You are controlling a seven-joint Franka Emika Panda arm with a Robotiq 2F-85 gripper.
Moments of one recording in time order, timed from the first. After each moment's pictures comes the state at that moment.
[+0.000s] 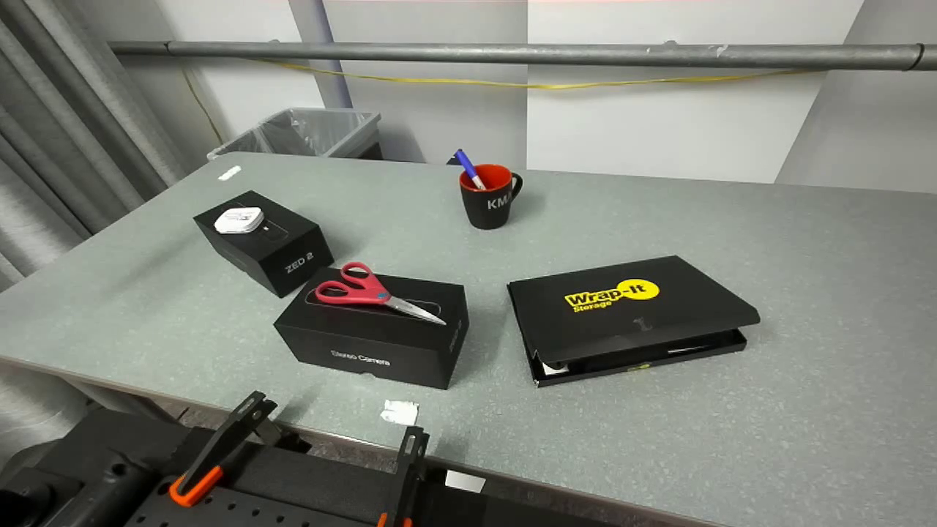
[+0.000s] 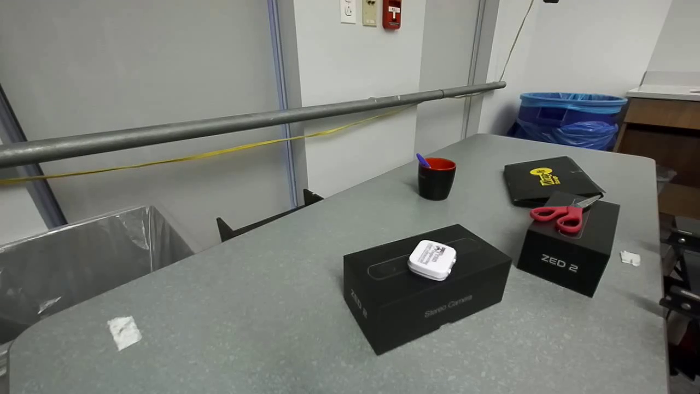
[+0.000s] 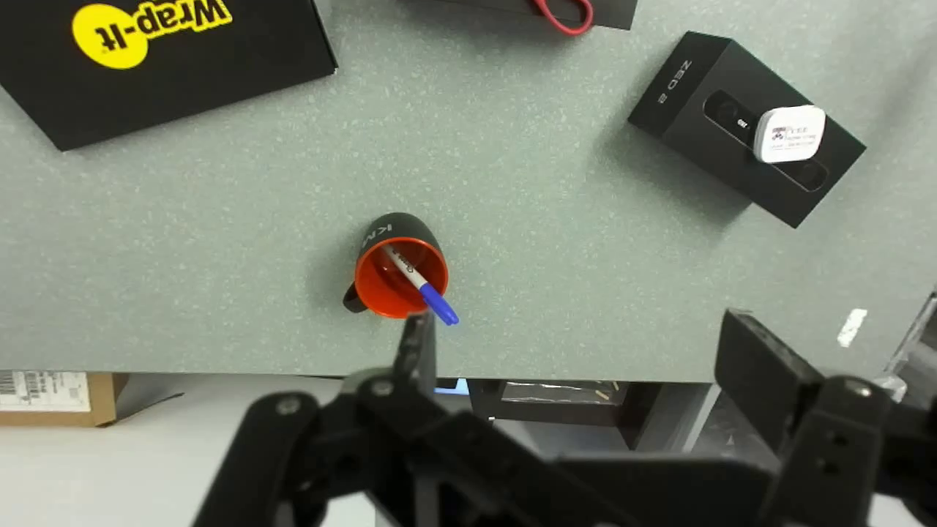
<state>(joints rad) 0.05 -0.34 -0.24 -2.22 0.12 2.00 -0.33</state>
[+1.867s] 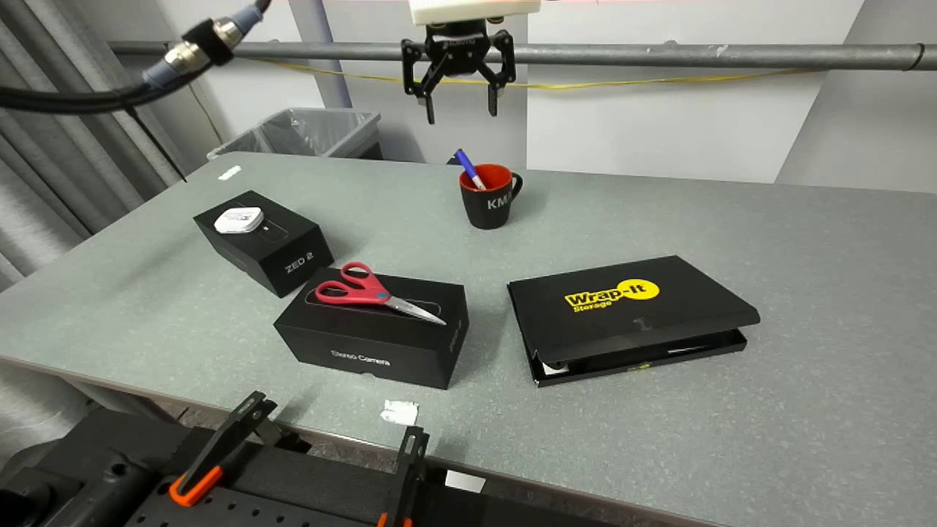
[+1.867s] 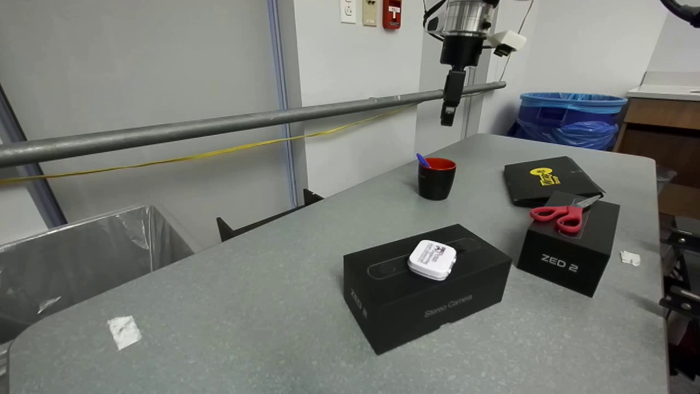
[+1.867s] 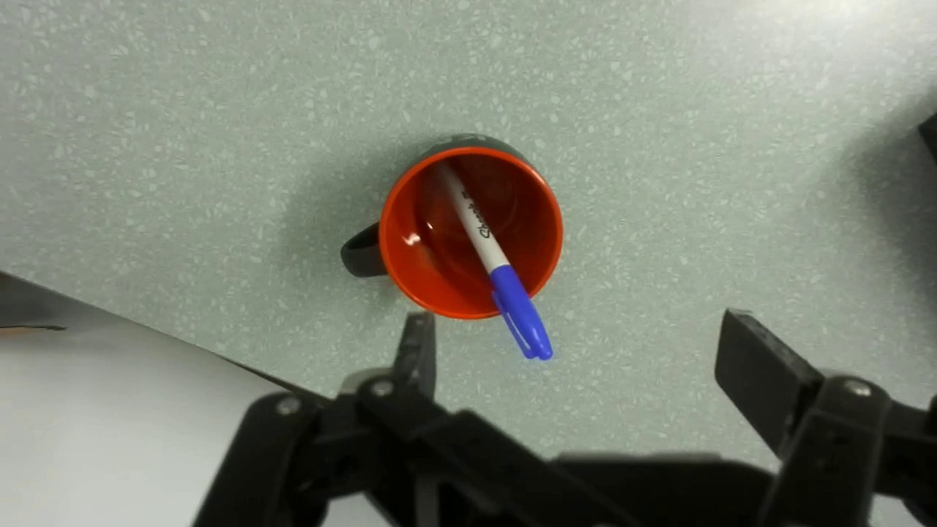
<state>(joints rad) -0.03 0.34 -0.08 -1.96 0.11 2.37 -0.64</state>
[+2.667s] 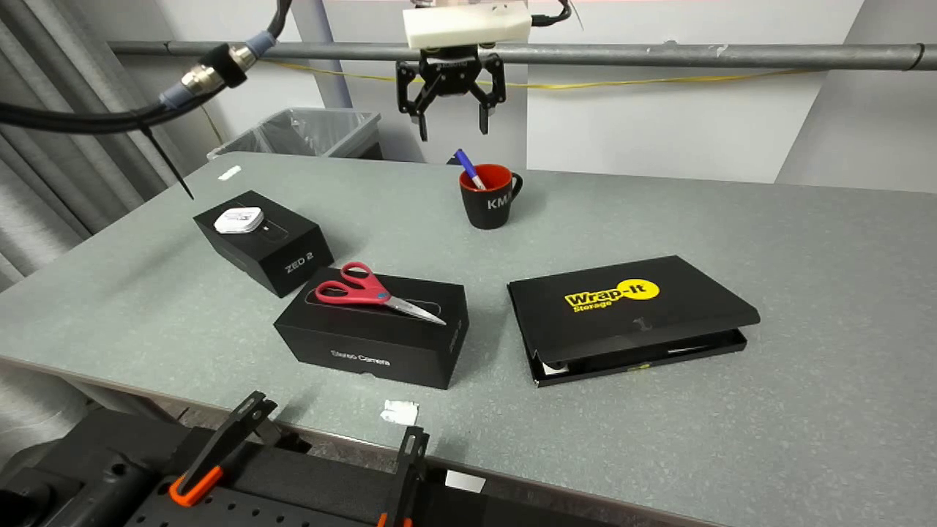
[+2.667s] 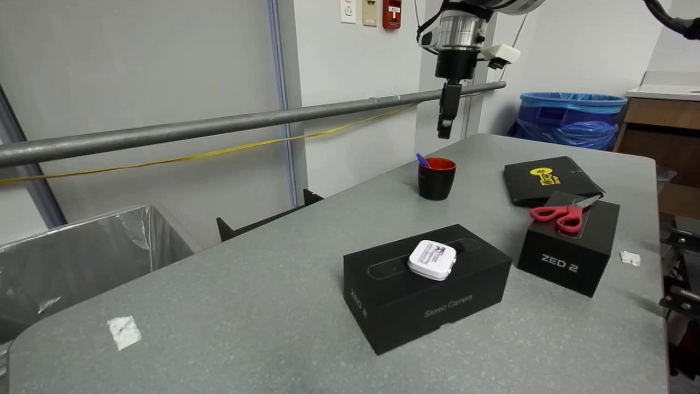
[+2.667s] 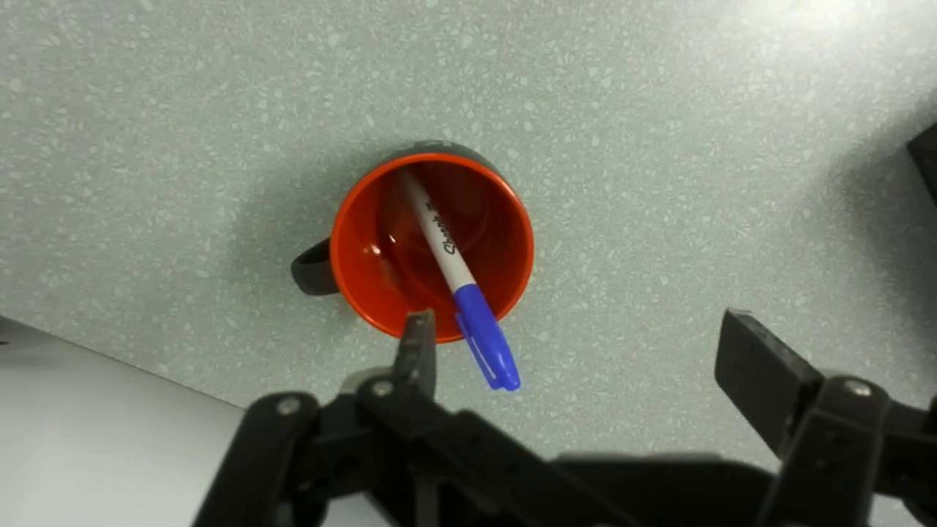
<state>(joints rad) -0.07 0.39 -0.02 -1.96 0.10 2.37 -0.64</state>
